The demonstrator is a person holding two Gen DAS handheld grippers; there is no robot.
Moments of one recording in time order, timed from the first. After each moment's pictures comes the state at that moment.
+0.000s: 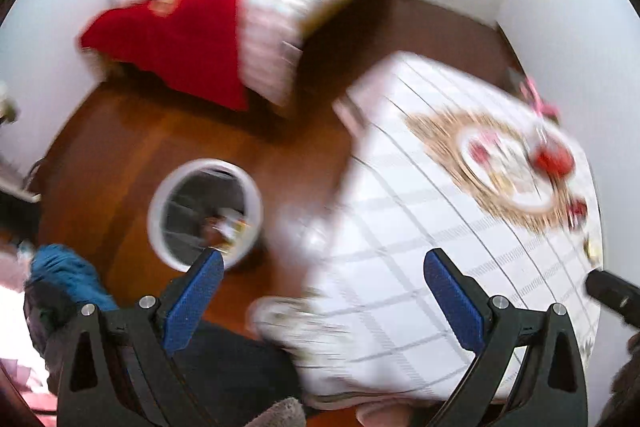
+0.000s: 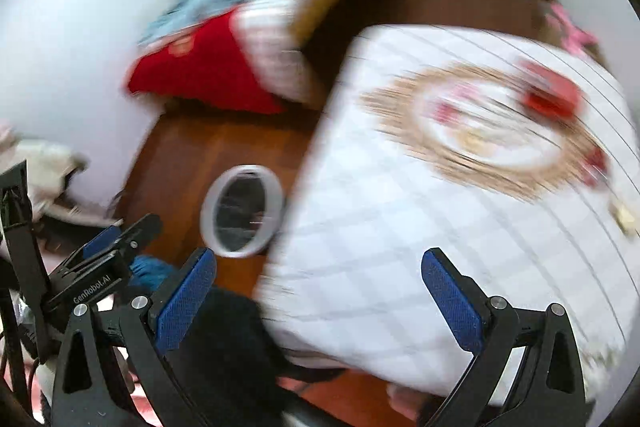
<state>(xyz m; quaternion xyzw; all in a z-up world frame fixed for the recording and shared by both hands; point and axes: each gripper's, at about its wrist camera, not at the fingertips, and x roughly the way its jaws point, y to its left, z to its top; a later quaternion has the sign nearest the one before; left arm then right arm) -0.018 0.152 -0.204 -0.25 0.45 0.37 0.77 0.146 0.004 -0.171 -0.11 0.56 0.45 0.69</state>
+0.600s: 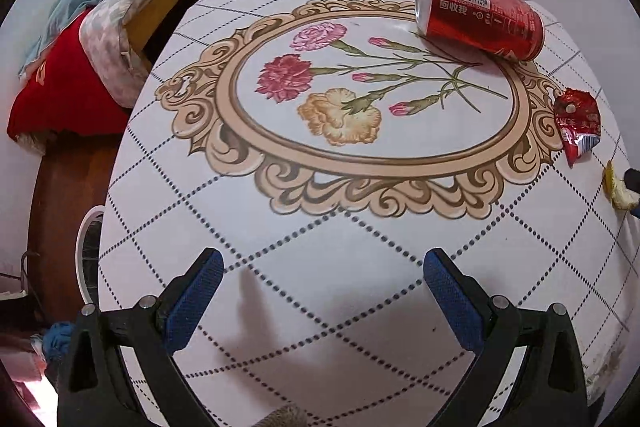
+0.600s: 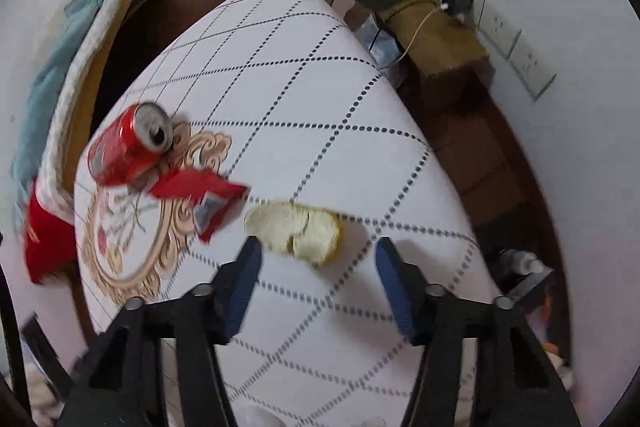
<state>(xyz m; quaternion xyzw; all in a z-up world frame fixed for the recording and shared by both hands) 0.195 0.062 -0.306 -0.15 0.56 0.28 0.76 0.425 -0.199 -0.306 0.06 0.64 0.17 0.75</state>
